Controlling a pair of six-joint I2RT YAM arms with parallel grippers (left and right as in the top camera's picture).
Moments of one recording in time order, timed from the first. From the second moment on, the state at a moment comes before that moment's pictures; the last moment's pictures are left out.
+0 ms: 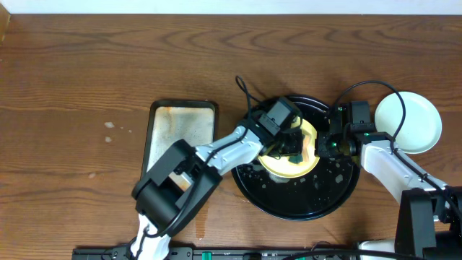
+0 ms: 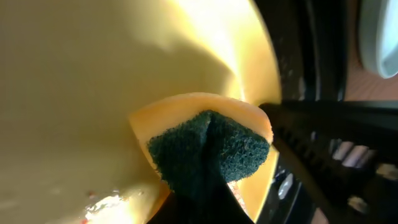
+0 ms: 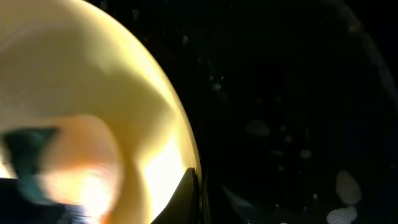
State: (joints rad) left arm -0.80 2.03 1.24 -0.19 0.40 -0.83; right arm 0.09 1.58 0.74 -0.37 -0.21 0.18
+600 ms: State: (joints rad) left arm -0.69 2.05 1.30 -0.47 0.35 -0.81; right arm 0.10 1.58 0.74 -0.38 -0.23 0.18
